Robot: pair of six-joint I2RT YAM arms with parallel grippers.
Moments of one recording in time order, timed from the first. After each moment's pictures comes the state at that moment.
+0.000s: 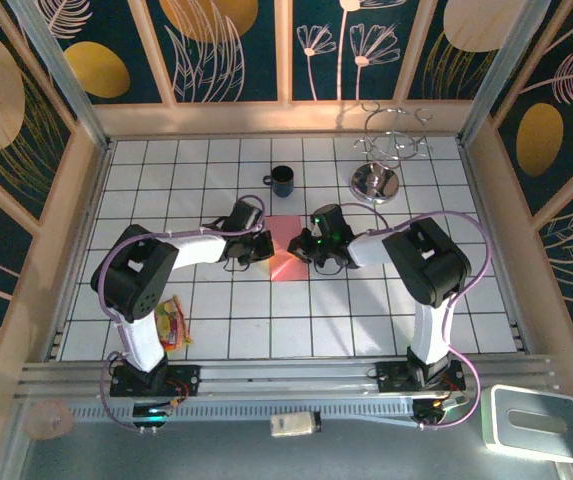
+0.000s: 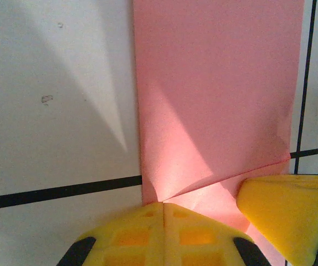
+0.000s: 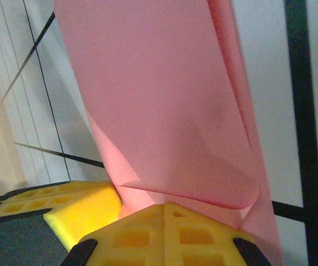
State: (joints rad) left arm -0.57 1.85 0.97 -0.12 0.22 -0.77; right arm 0.60 1.91 0.86 0.27 -0.44 1.04
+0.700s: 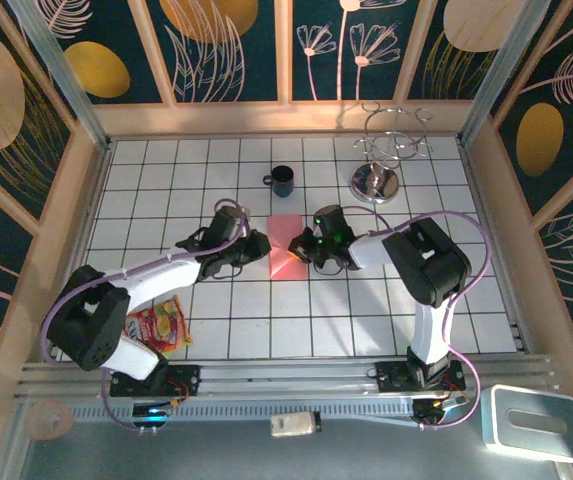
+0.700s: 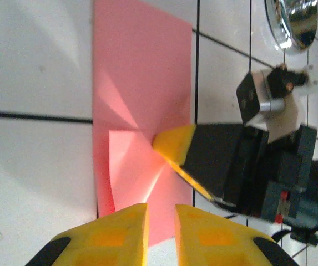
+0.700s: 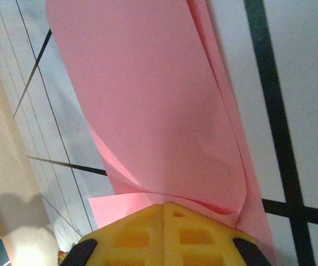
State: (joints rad) left arm -0.64 1.49 0.78 -0.06 0.17 -0.93; right arm 0.60 1.91 0.85 0.29 -0.43 1.13
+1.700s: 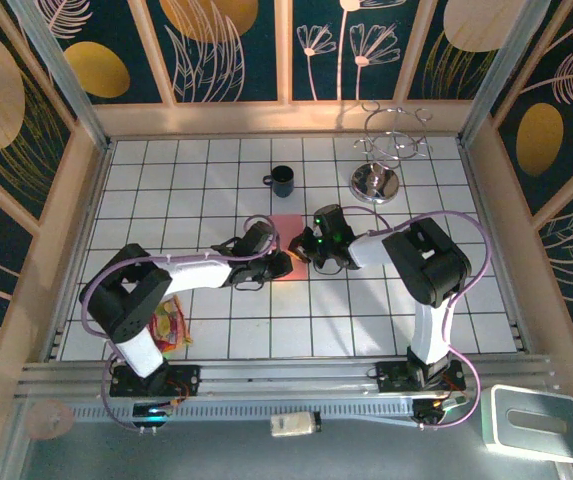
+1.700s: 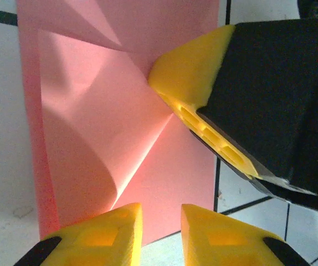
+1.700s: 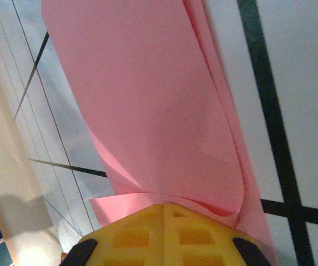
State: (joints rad) left arm -0.77 1.72 0.84 -0.03 0.15 -0.98; right arm 0.59 1.91 0.86 0.28 -0.43 1.14
